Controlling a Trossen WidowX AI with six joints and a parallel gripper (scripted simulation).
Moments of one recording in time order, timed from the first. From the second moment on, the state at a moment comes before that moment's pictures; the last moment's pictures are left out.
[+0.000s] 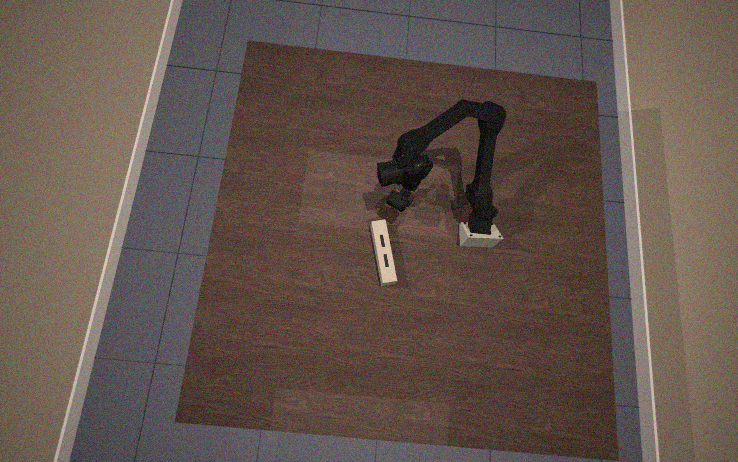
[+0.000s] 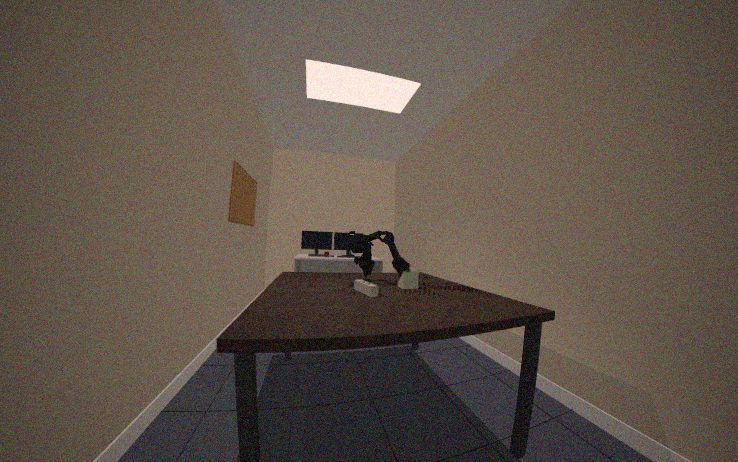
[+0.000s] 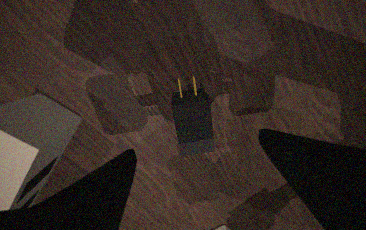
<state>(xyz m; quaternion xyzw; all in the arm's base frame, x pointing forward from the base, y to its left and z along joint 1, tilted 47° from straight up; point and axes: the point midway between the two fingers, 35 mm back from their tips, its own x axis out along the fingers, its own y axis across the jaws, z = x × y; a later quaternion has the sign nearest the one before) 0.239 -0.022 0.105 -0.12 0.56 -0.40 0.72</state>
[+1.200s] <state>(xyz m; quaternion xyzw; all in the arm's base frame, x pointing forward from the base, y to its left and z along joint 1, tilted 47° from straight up) 0.245 -0.057 0.073 -0.12 0.56 -0.40 0.72</state>
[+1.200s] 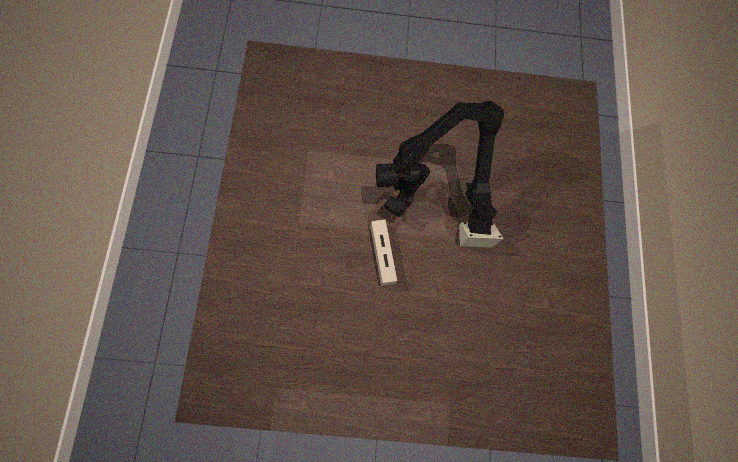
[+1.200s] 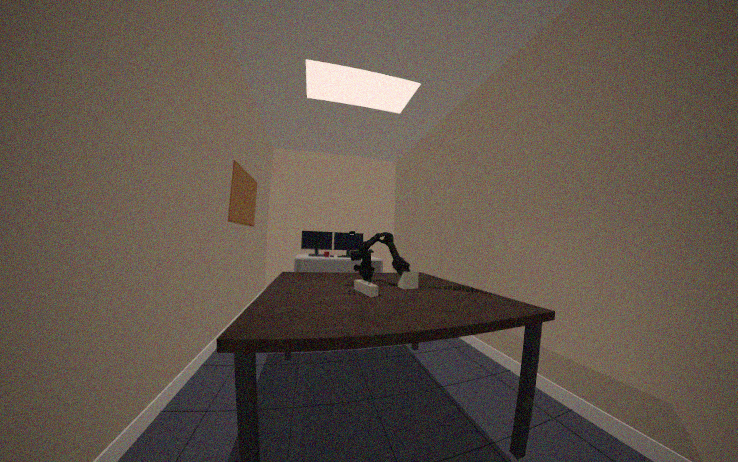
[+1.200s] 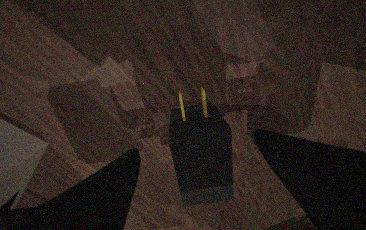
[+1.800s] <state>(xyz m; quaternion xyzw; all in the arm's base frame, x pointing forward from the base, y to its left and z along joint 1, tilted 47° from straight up) 0.245 -0.056 0.073 -0.12 0.56 -0.40 0.72</state>
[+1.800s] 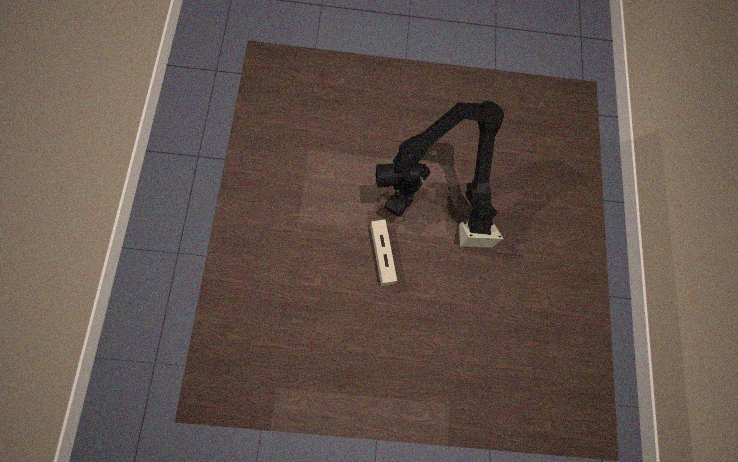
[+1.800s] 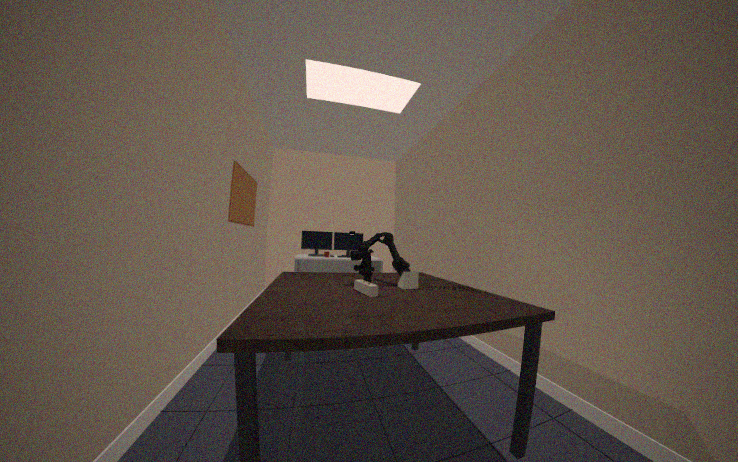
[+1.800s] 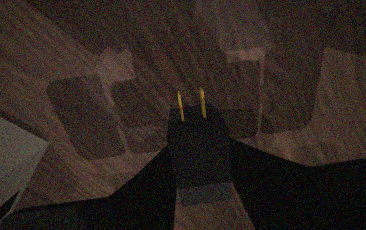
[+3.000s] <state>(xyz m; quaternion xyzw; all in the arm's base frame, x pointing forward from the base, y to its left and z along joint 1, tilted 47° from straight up) 0.235 0.005 0.070 -0.19 0.60 -0.34 0.70</state>
